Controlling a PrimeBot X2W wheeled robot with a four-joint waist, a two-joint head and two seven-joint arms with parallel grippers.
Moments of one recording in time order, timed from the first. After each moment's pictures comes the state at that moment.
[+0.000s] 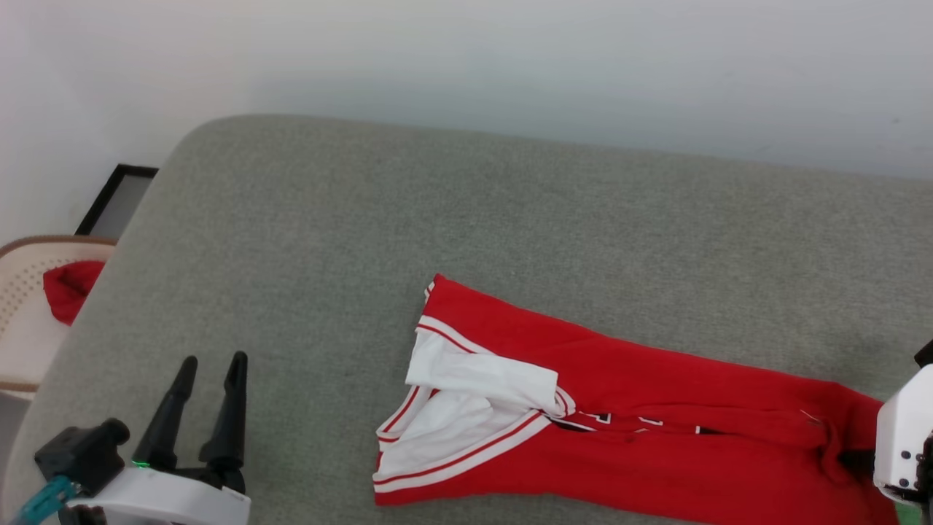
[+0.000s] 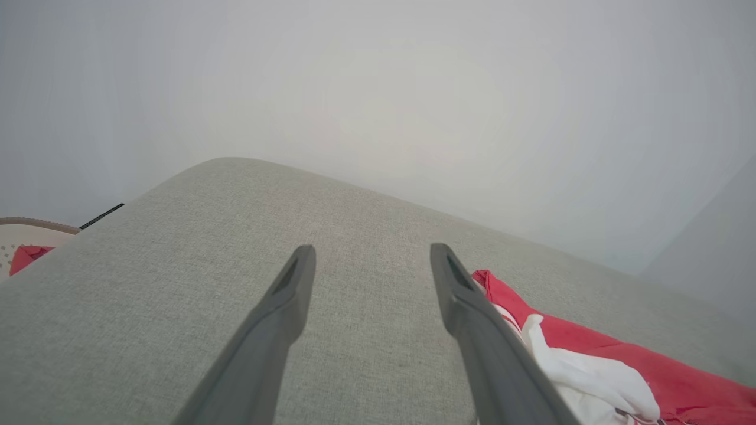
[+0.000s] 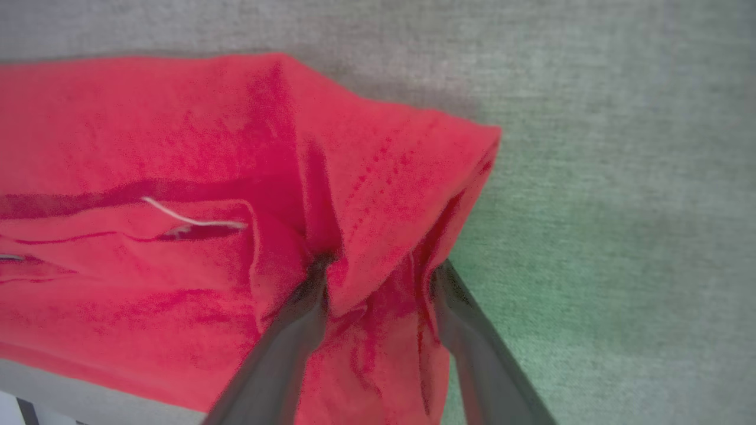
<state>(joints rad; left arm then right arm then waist) -0.05 0.38 -0.11 0.17 -0.69 -0.13 -0.26 -0.31 -0.35 -0.13 0.46 0.48 0.13 1.02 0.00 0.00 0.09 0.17</state>
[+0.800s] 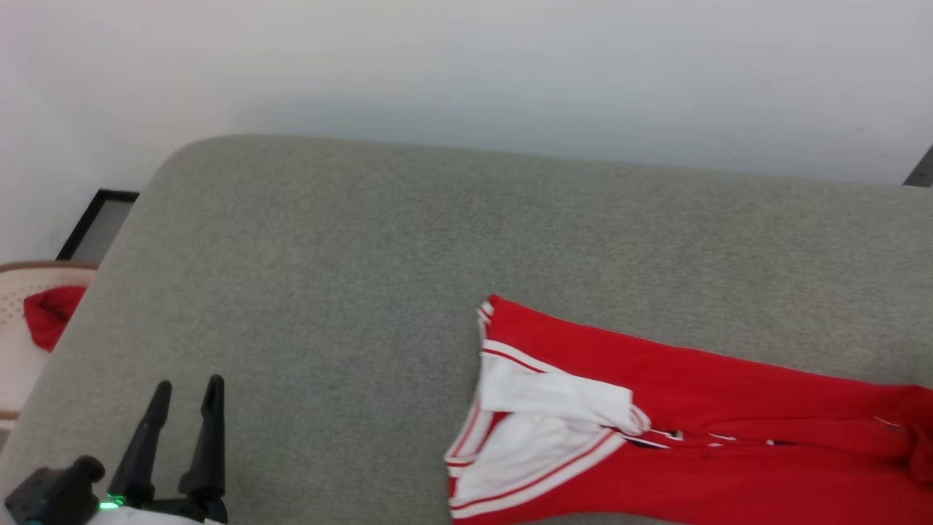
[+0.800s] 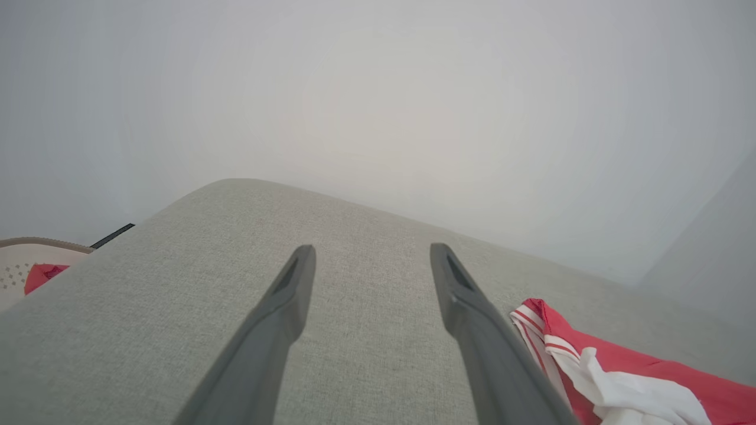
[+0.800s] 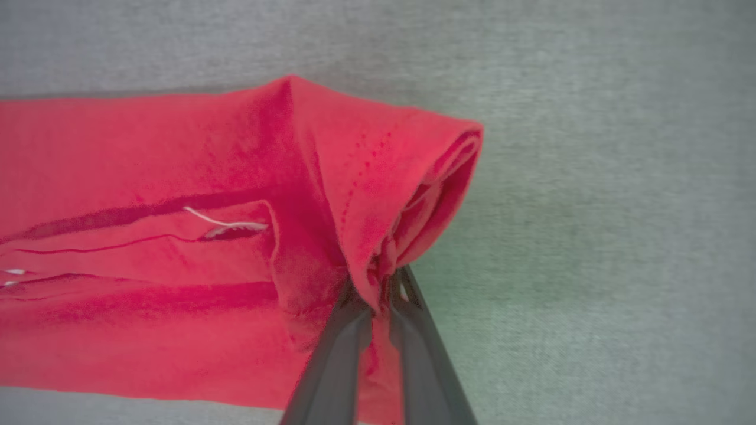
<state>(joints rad) 0.06 0.34 -0.01 0.06 -0.63 -0.13 -0.26 -0.34 -0.56 -0.03 0.59 0.63 0.13 0.88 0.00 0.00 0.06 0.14</state>
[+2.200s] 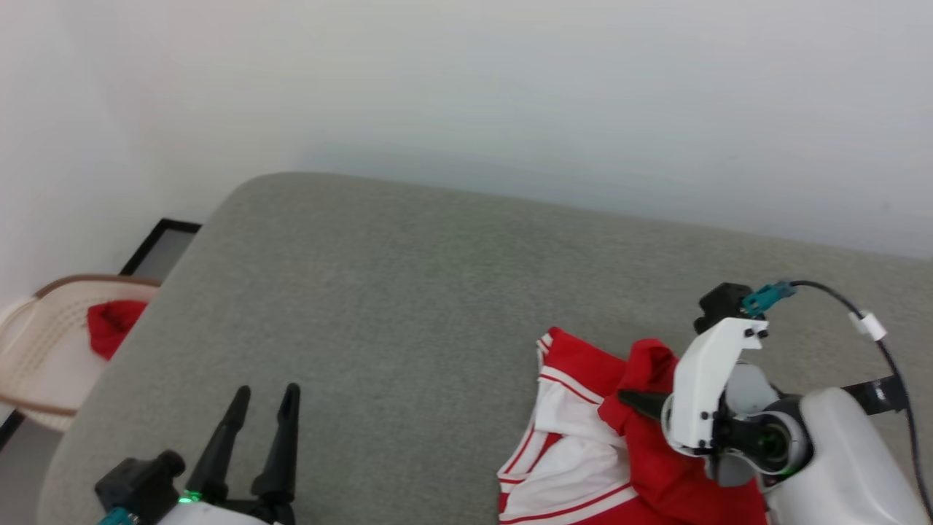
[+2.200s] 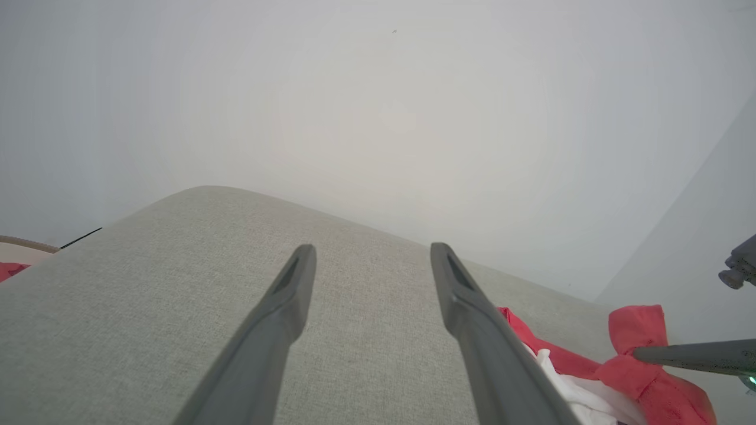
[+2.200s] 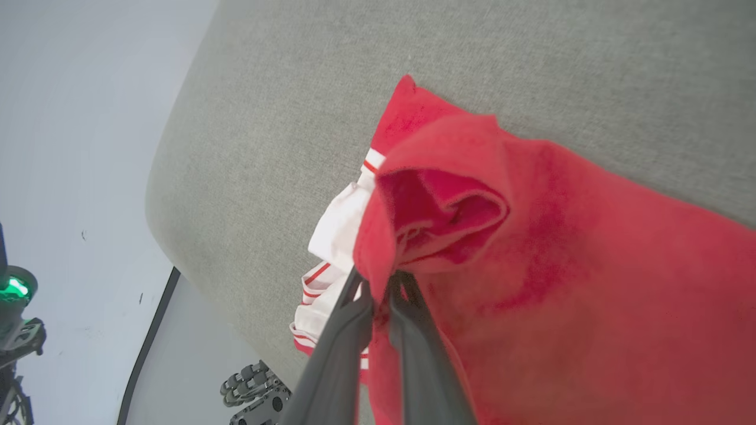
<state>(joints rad) 0.03 0.29 -0.13 0.10 -0.62 -0.13 -0.26 -0.43 -0.11 0.16 0.40 0.69 0.13 0.89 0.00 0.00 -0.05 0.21</state>
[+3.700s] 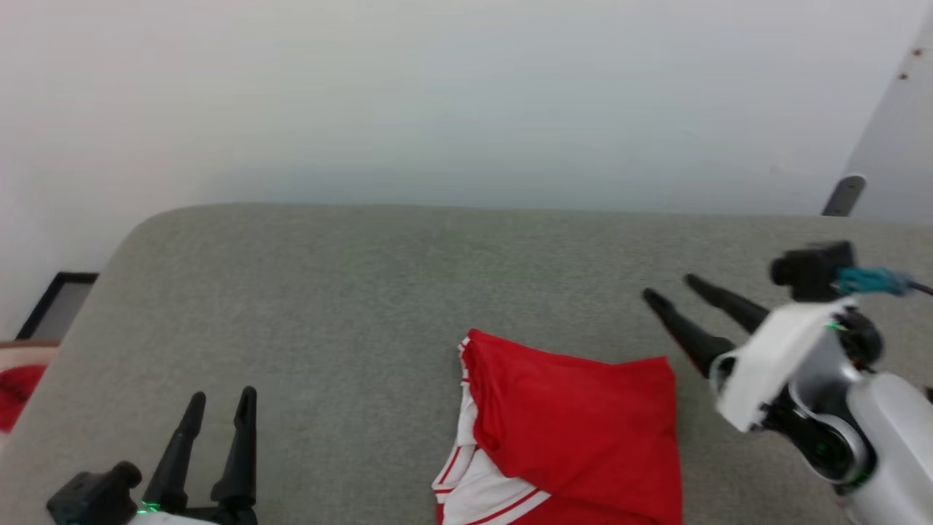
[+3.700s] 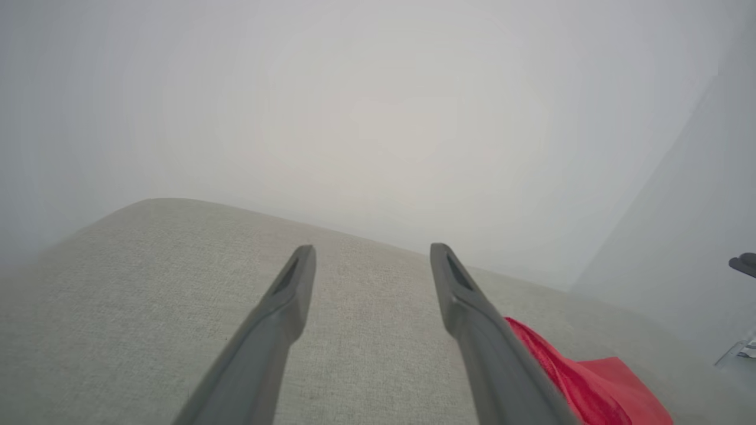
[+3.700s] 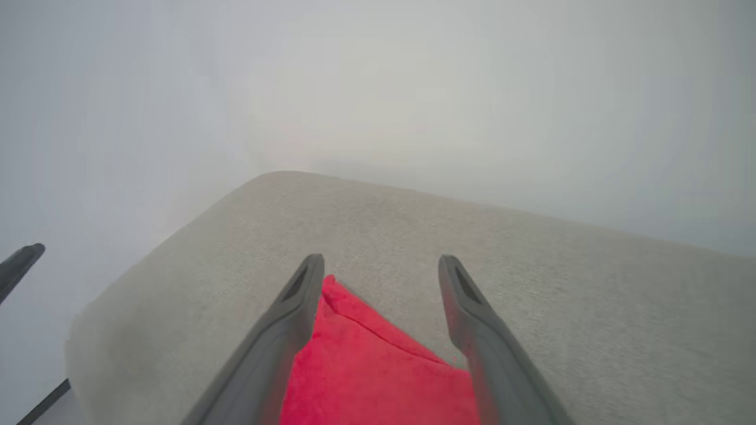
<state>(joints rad) 0.06 0.29 -0.05 0.09 -0.61 -0.13 -0.26 -0.46 -0.41 0.47 0.21 0.83 0.13 0.27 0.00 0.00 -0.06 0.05</state>
